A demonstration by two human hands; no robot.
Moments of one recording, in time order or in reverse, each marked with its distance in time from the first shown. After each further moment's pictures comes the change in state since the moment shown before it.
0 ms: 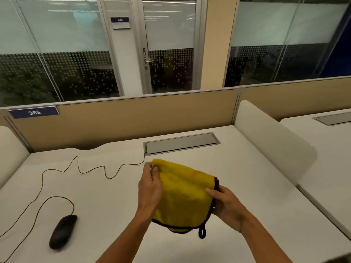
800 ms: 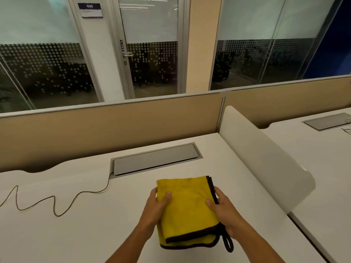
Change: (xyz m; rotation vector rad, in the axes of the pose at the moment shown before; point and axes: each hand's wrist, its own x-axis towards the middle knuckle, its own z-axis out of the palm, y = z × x) left_hand 0.107 -0.065 0.170 -0.142 -0.439 -0.525; right_hand 0.111 -0.045 -0.149 -0.319 0.349 0.063
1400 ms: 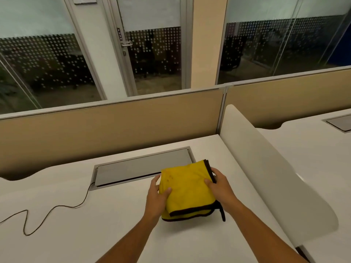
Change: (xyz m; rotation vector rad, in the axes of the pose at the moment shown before) left_hand 0.130 0.028 0.085 0.093 0.208 0.153; right_hand 0.173 -0.029 -0.089 -0.197 0.127 -0.068
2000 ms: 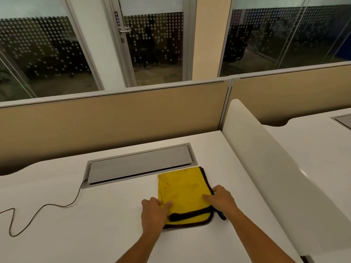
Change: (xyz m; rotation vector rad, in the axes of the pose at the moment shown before) left_hand 0.019 -0.058 0.020 0.531 0.146 -0.225; right_hand 0.033 0.048 0.004 -0.449 -0.085 0.266
